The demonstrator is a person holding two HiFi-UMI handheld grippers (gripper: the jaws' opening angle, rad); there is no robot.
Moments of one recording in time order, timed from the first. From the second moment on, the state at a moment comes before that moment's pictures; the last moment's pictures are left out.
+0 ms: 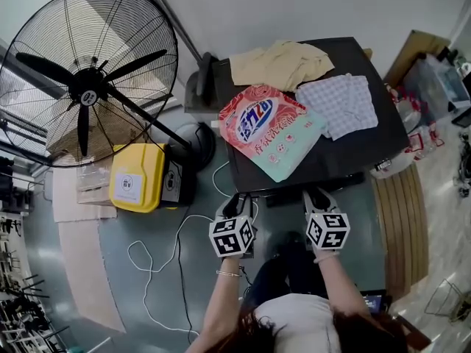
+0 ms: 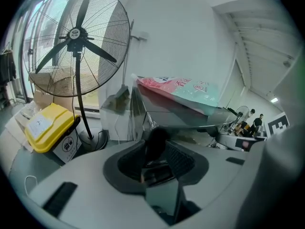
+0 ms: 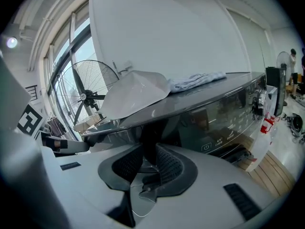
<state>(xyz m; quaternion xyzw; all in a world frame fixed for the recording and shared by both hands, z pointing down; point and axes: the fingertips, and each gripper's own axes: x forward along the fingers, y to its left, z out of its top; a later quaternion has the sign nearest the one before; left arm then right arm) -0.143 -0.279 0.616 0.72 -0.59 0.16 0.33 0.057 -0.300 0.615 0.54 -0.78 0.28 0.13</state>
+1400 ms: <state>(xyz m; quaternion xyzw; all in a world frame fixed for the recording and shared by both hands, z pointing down) -0.142 -0.247 0.547 0.76 -0.58 0.11 0.28 0.040 -0.285 0.556 0.47 -0.85 0.23 0.10</state>
